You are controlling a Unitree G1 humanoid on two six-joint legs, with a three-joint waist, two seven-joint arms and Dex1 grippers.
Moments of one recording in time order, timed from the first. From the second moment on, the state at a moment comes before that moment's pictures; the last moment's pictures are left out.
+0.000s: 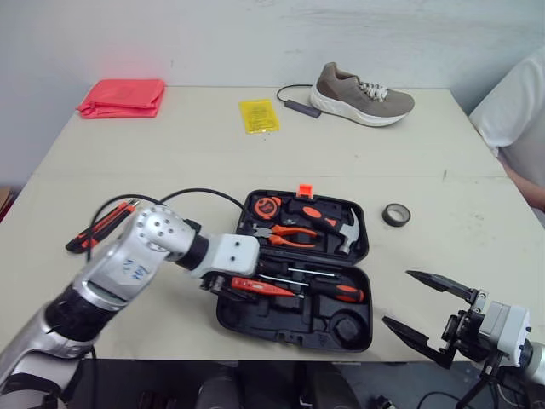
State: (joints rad) left arm -0.60 0.88 -0.36 -0.42 -0.15 0.55 -1.30; right arm 0.49 -0.62 -0.37 -0.38 0.53 -0.28 1.08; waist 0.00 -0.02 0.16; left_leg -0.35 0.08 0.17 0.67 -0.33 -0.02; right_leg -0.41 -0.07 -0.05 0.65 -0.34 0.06
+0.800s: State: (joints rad) left arm -0.41 0.62 -0.26 -0.02 -0.18 0.06 -1.25; right arm 0.46 -0.62 -0.36 -0.39 0.53 -0.24 1.07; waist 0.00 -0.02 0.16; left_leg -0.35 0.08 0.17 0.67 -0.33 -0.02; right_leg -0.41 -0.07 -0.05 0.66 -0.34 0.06
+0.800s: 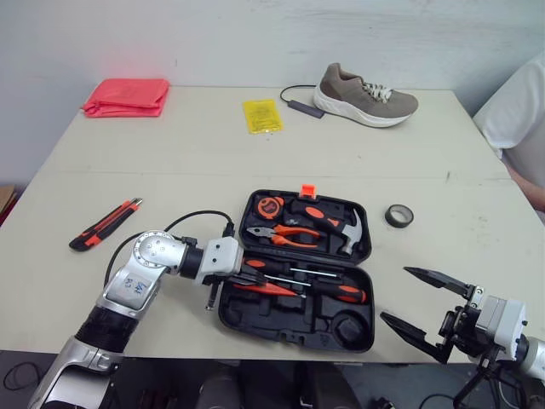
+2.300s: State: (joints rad) left arm 0.28 0.94 0.88 0.59 -0.44 -0.04 -0.95; right arm 0.57 -0.70 -0.84 0.12 0.49 -0.38 1.14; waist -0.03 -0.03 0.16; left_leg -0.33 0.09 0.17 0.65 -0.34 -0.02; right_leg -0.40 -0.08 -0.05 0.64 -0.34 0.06
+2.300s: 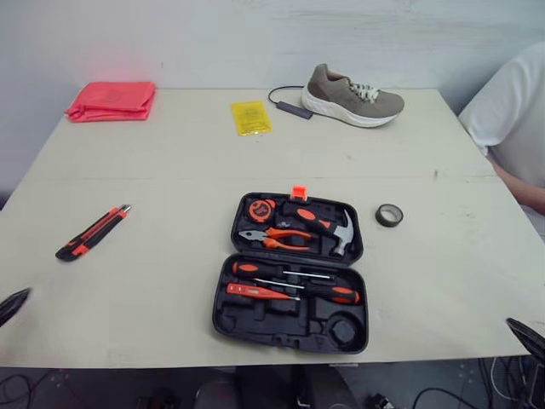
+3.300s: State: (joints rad) left arm -0.60 1.02 0.21 0.99 -0.14 0.08 -1.03; right arm 0.39 -0.55 -0.40 -0.45 0.61 -0.21 1.00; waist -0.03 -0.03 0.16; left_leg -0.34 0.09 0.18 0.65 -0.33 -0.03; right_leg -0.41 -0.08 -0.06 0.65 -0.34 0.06
